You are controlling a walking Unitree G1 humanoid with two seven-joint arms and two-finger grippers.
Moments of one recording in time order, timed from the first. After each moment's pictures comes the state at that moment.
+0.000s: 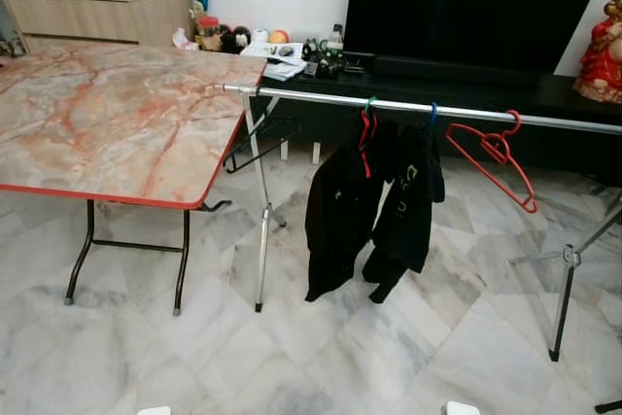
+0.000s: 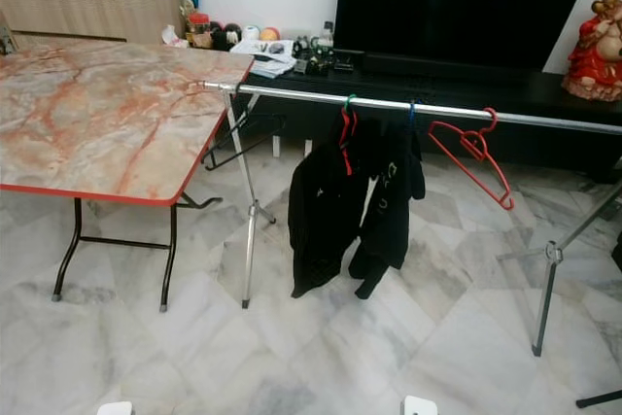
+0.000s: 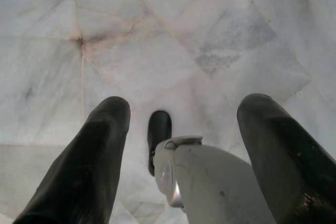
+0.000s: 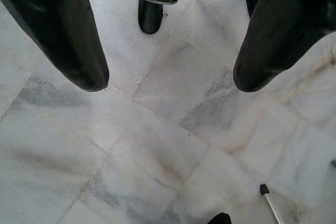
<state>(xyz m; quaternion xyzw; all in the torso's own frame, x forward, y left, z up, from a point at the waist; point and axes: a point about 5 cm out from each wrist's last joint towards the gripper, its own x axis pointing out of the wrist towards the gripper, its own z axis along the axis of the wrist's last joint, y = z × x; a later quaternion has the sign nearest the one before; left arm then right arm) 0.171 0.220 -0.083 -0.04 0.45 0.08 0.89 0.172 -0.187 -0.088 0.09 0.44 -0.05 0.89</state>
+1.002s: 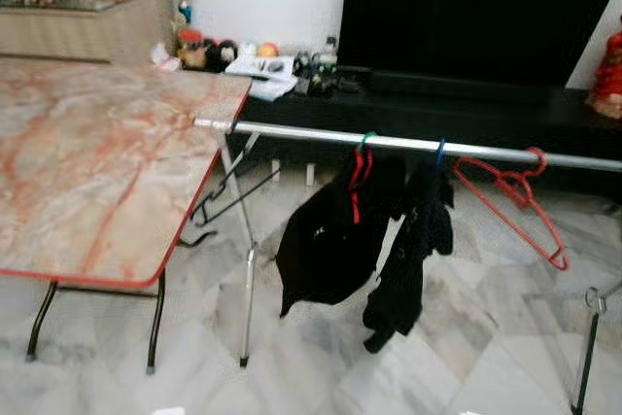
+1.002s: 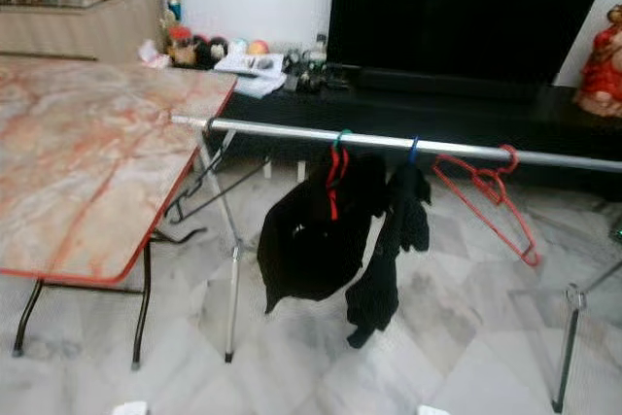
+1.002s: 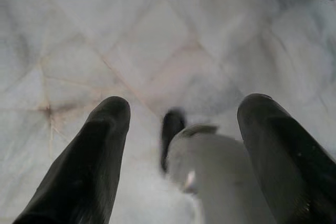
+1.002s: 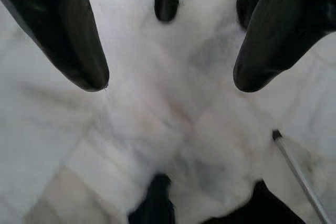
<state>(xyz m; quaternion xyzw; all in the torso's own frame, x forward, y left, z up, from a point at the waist) 0.173 0.211 -0.084 -0.05 0.44 0.06 0.89 0.173 -0.195 -0.086 0.08 0.44 -0.05 0.89</state>
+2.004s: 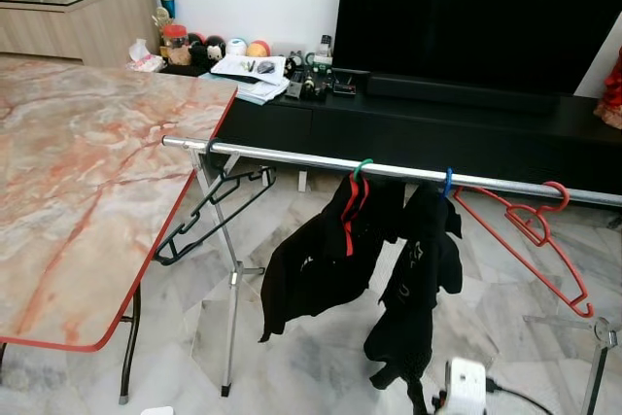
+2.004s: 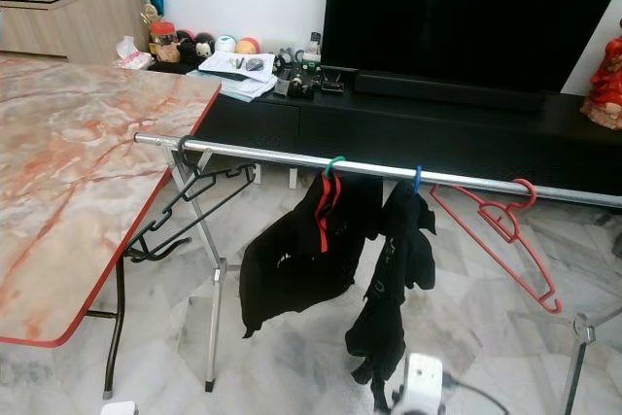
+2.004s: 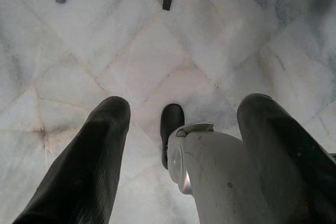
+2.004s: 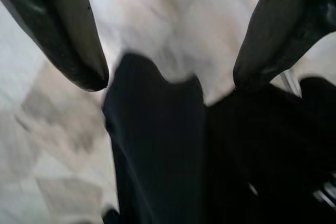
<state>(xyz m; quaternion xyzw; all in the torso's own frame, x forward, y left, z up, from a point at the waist) 0.168 0.217 -0.085 -0.04 0.45 0.07 0.89 0.239 -0.184 -0.045 0.09 0.28 -0.05 0.95</state>
